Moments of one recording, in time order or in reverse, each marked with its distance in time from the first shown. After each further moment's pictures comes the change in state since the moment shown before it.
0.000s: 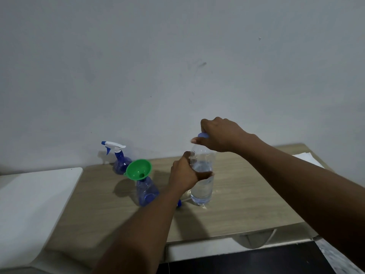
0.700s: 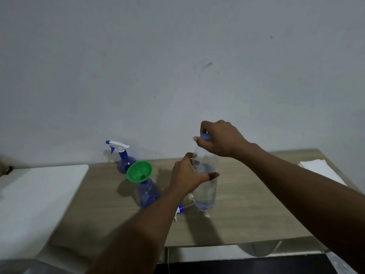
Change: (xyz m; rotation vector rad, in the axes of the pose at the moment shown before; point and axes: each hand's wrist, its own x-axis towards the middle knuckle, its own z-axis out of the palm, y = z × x) left_hand 0.006 0.010 0.004 -0.001 0.085 0.004; right_hand 0.021 0.023 0.032 0.238 0.252 -0.129
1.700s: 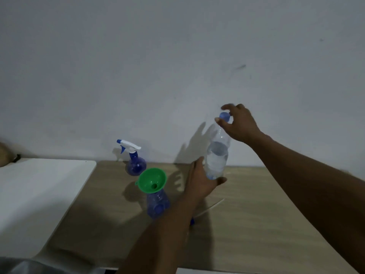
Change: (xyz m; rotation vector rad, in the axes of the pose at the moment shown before) left_hand 0.047 -0.024 0.007 -0.121 -0.034 -0.034; right_hand 0.106 0.057 0.043 0.158 0.069 0.247
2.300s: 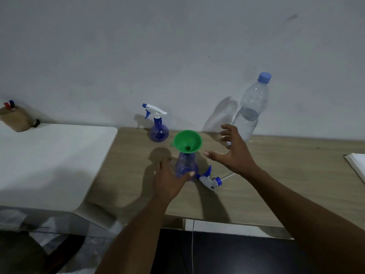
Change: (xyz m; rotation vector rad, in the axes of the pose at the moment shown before) left_hand -0.101 -0.162 -0.110 0.147 0.209 -0.277; right_hand -0.170 -0.083 0.127 0.481 -0.112 0.066
